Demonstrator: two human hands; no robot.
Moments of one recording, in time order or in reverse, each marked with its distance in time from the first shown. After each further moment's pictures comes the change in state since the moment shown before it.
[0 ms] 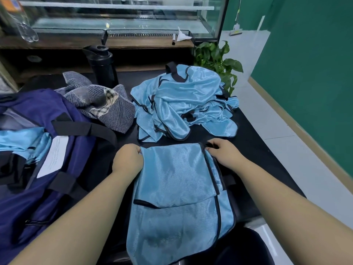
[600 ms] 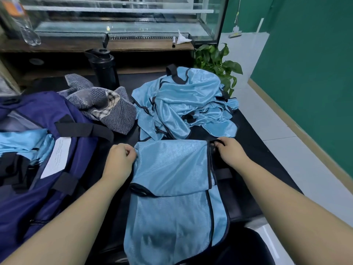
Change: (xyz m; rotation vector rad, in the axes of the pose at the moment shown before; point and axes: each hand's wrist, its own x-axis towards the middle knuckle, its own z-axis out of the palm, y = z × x) left_hand -0.003 -0.023 -0.014 -0.195 0.112 0.210; right_hand 0.004 0.006 -0.006 -0.047 0.147 0.018
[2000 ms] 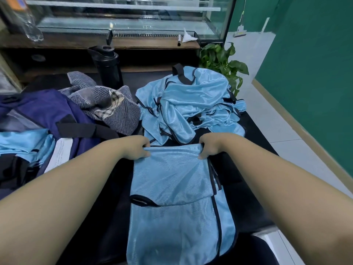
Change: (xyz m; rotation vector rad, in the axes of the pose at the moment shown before) left_hand 0.070 0.035 -0.021 0.542 -0.826 0.092; right_hand 0.041 -0.078 0.010 -0.748 -0.620 -0.049
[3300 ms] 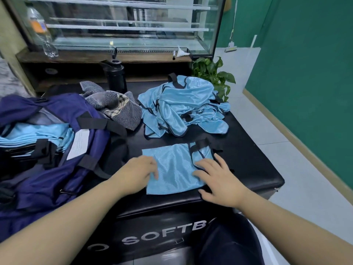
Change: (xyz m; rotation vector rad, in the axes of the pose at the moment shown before) left_hand -0.101 0.022 0.104 0.037 0.476 0.418; right_hand -0.117 0.027 0.157 -0.315 0.793 -0.499
